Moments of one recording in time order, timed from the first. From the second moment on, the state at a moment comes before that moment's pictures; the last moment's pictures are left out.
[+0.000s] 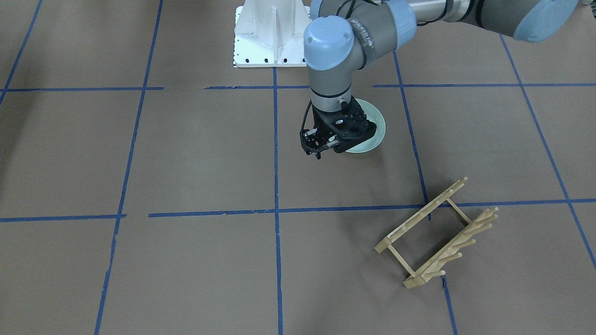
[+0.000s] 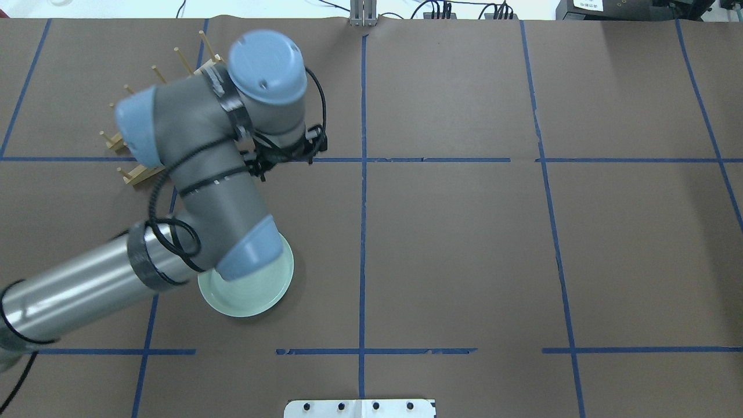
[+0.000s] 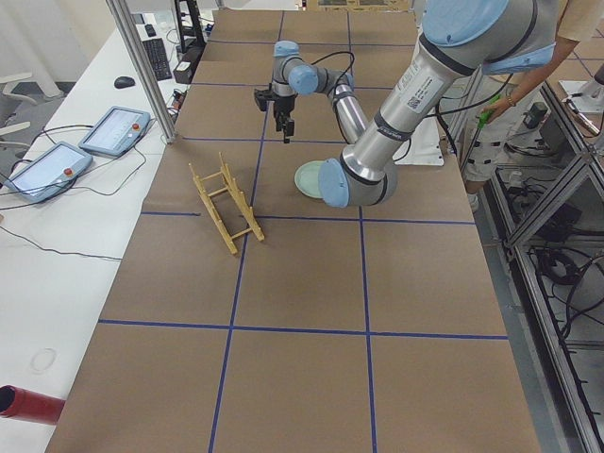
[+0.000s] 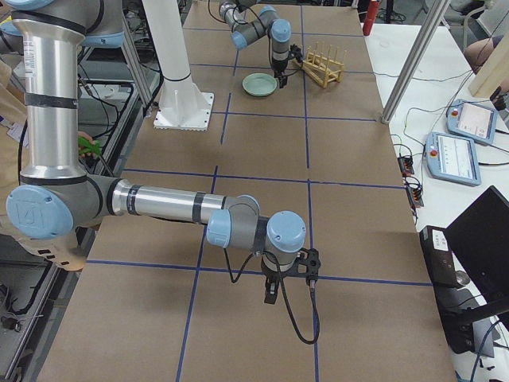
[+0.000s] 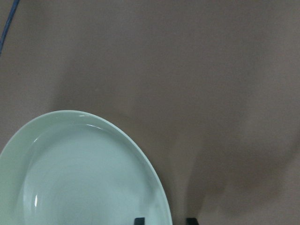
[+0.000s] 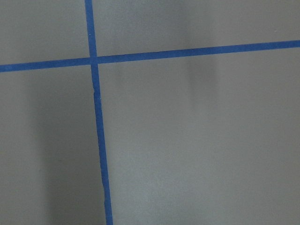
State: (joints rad) left arm -0.73 -2.37 -1.68 -1.37 -1.91 -1.49; right arm 1.62 -1.63 1.56 -1.62 2.32 -0.02
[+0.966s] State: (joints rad) left arm -1.43 -1.89 -1.65 -1.48 -2.24 -0.18; right arm 1.62 -1.63 1.56 -1.62 2.32 -0.02
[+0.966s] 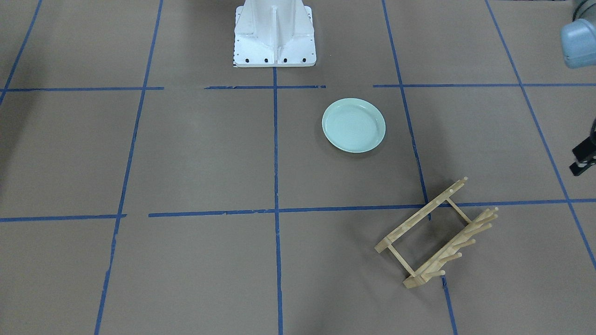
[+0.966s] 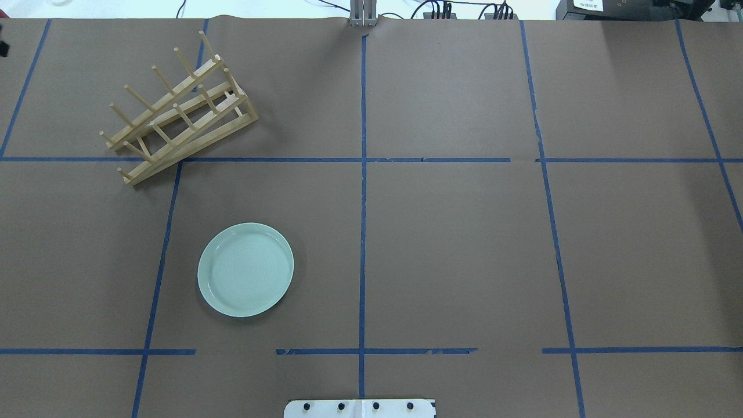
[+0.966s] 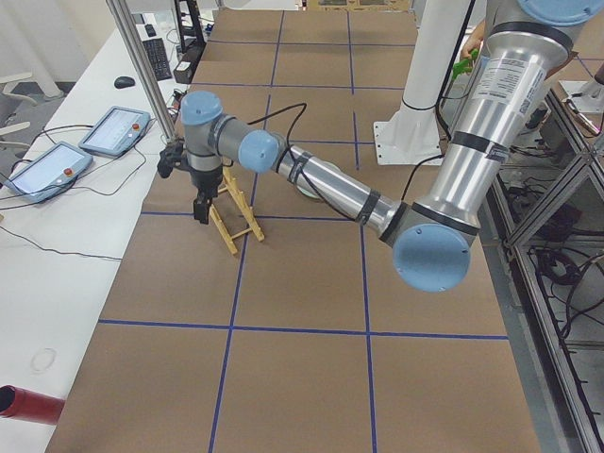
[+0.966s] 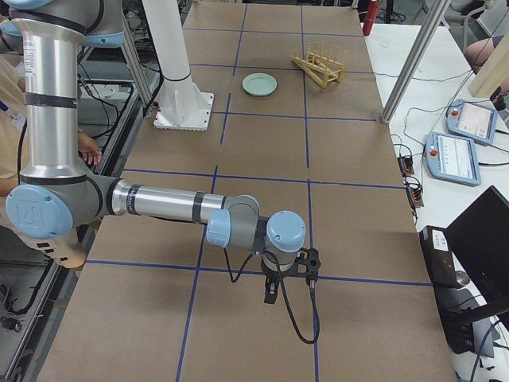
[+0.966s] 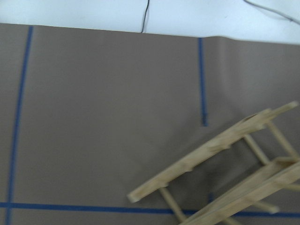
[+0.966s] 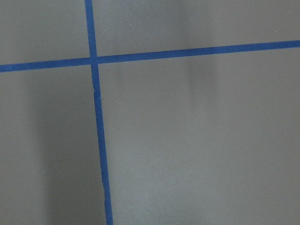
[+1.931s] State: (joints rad) left arm -1.65 -1.62 -1.56 -1.51 -2.43 0.27; right arm 1.62 -1.63 1.56 -1.62 2.32 -0.02
